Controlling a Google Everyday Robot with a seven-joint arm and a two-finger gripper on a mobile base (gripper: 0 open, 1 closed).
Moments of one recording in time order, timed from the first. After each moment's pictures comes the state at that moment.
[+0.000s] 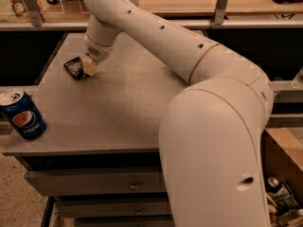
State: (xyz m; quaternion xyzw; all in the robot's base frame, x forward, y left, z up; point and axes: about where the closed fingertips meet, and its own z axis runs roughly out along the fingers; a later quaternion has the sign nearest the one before) arm 0.700 0.192 0.824 -0.63 0.74 0.12 0.22
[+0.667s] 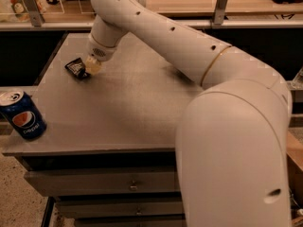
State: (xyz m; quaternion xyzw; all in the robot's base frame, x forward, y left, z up) arm 0.697 0.186 0.832 -0.65 0.71 0.12 0.25
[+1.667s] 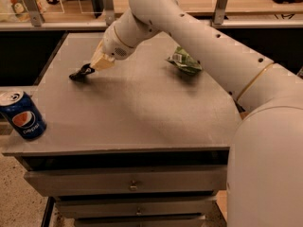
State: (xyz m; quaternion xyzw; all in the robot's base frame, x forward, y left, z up) arm 0.672 0.161 0.867 -0.70 0.59 0.18 0.35
